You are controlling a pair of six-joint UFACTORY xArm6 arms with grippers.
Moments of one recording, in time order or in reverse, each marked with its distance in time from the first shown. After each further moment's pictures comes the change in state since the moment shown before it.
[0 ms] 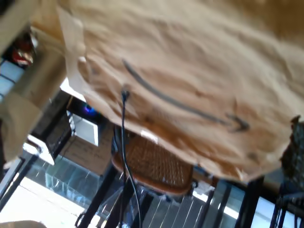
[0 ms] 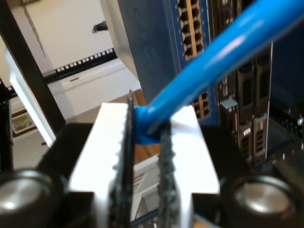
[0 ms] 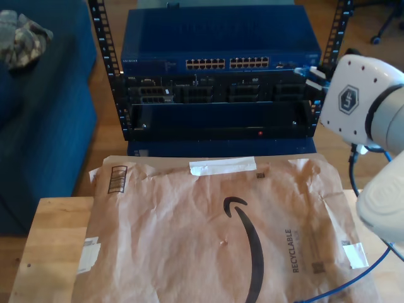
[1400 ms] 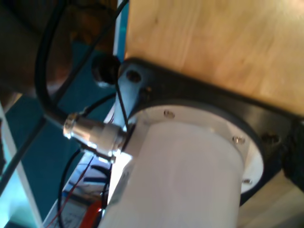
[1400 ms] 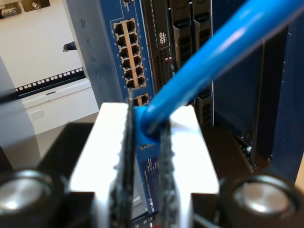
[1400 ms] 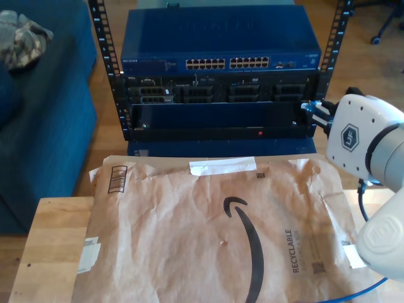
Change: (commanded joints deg) left arm 35.9 -29.1 56.7 28.9 -39.3 42.3; right arm 0.1 -2.9 7.9 -0.7 -1.1 0.1
